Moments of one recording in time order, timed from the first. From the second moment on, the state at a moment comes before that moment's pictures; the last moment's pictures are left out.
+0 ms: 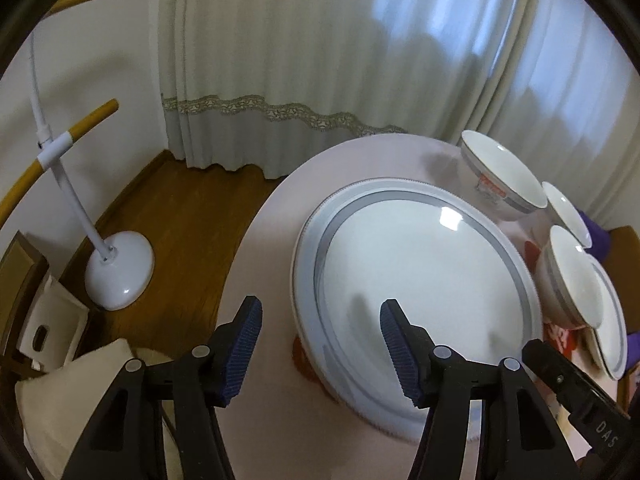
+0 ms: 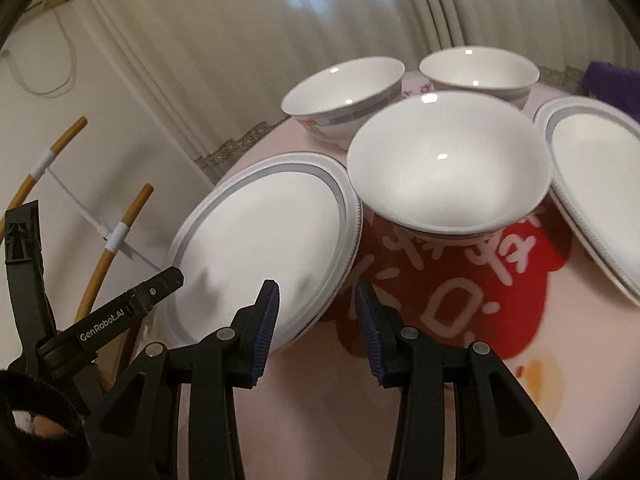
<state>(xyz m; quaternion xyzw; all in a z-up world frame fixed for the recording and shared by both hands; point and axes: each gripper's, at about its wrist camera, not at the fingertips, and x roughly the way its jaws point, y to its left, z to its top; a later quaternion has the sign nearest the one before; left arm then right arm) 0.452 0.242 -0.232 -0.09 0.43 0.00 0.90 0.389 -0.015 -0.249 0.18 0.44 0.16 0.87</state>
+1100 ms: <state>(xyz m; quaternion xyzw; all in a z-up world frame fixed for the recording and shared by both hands) 0.437 0.238 -0.247 -0.11 0.43 0.00 0.90 0.385 -0.008 -0.256 0.16 0.44 0.19 0.86</state>
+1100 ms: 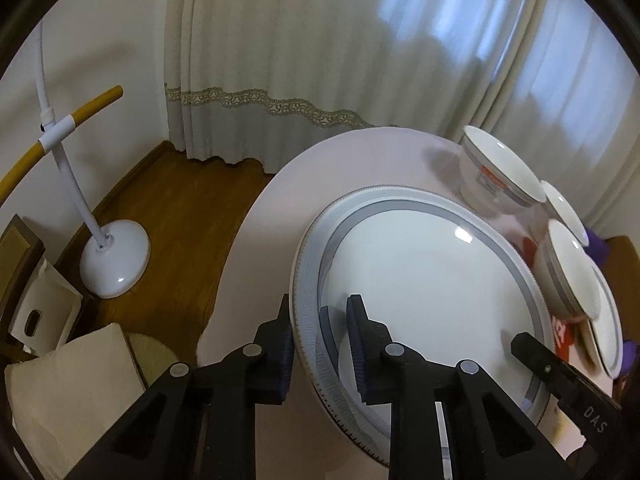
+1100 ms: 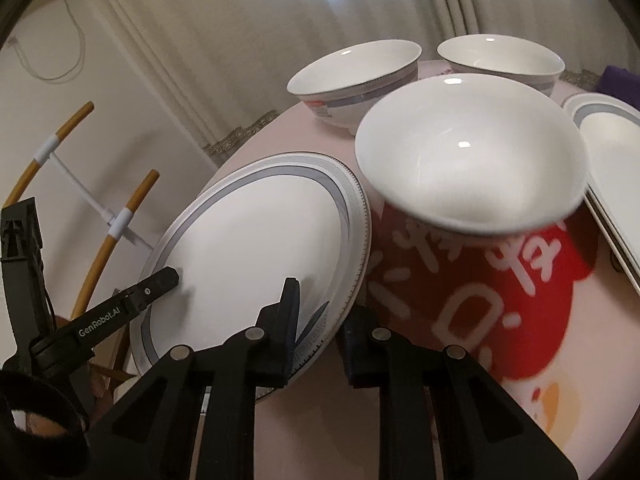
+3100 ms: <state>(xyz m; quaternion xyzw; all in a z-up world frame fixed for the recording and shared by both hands) 0.272 0.121 -0.207 -0.07 0.37 -0.10 0.92 0.273 -0.170 -0.223 0.17 0.42 0.21 0.87</state>
